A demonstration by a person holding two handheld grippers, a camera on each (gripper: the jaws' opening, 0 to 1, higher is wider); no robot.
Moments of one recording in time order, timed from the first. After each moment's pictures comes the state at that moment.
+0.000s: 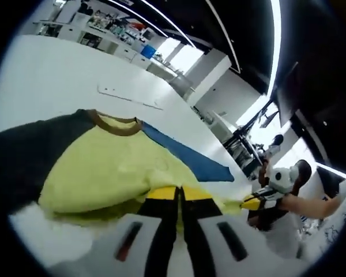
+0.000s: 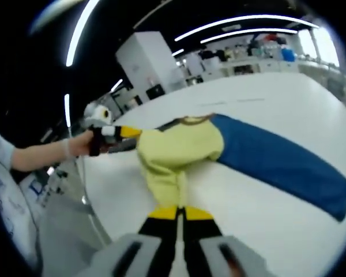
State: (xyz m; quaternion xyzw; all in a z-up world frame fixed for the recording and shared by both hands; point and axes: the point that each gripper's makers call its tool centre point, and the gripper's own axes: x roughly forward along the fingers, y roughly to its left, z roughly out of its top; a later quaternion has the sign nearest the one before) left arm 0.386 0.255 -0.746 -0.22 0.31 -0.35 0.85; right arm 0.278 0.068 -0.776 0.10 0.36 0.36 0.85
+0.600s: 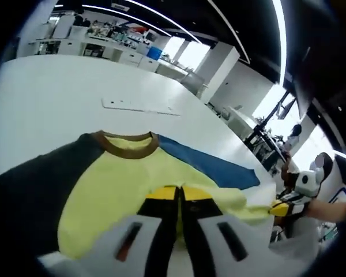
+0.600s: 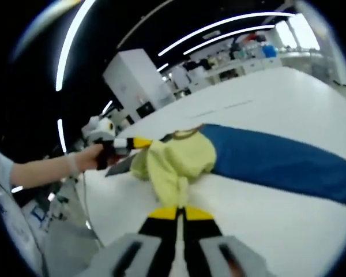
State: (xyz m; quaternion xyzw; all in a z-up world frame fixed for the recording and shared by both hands) left arm 0.438 0.249 -0.770 -0.17 0.32 -0.30 0.88; right arm 0.301 0.066 -0.776 0.17 0.34 0.32 0.87
